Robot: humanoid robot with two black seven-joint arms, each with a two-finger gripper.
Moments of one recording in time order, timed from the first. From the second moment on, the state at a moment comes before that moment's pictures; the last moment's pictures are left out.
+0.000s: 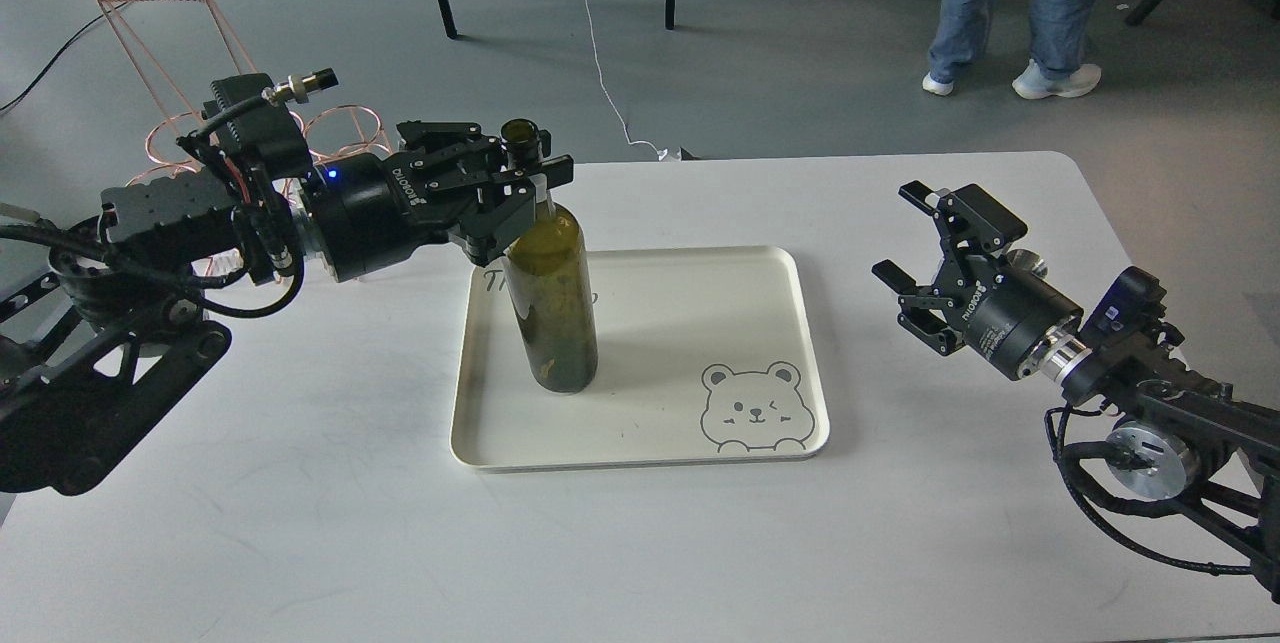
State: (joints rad) left arm -0.55 0.58 -1.00 -1.55 2.14 -0.25 -0.49; right arm 0.59 -0.69 0.34 1.27 -0.29 0.13 0.49
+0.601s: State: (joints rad) left arm -1.02 0.78 -0.96 -1.29 1.93 -0.38 -0.49; right arm 0.59 -0.69 0.34 1.27 -0.29 0.11 0.49
